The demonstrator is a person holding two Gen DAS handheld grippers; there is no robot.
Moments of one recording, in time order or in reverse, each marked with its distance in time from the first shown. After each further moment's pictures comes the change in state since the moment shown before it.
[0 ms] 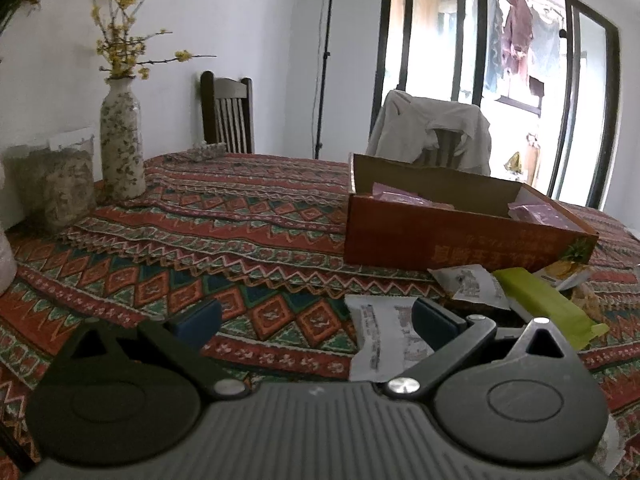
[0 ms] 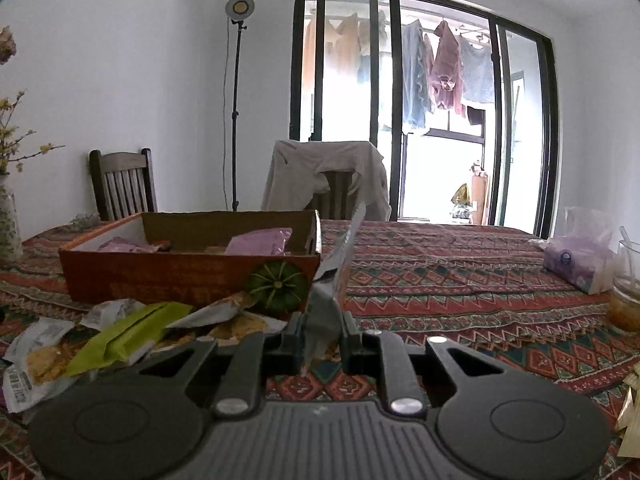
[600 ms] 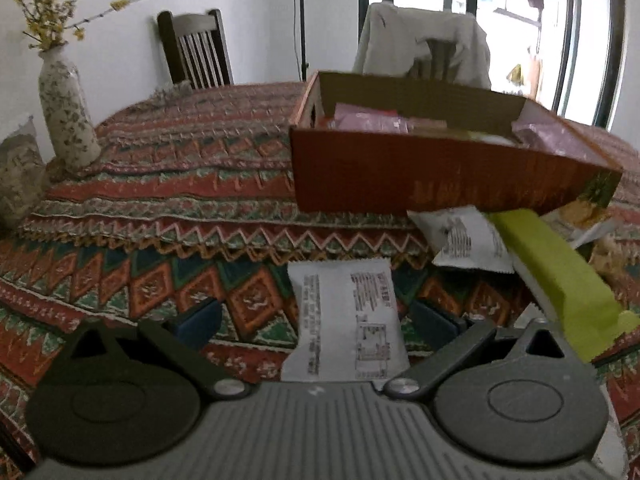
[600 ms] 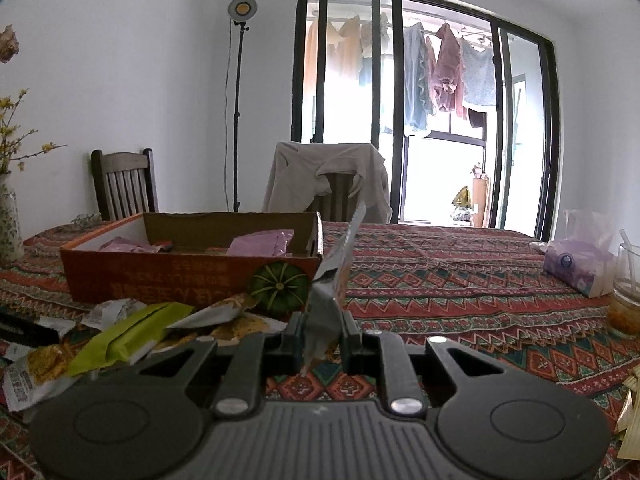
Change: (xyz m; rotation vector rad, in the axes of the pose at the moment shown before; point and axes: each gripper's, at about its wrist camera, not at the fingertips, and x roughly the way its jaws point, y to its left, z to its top) left arm 0.064 -0.049 0.009 0.110 0.274 0.038; right arm -0.003 0.000 -0.001 -0.002 -0.002 0.002
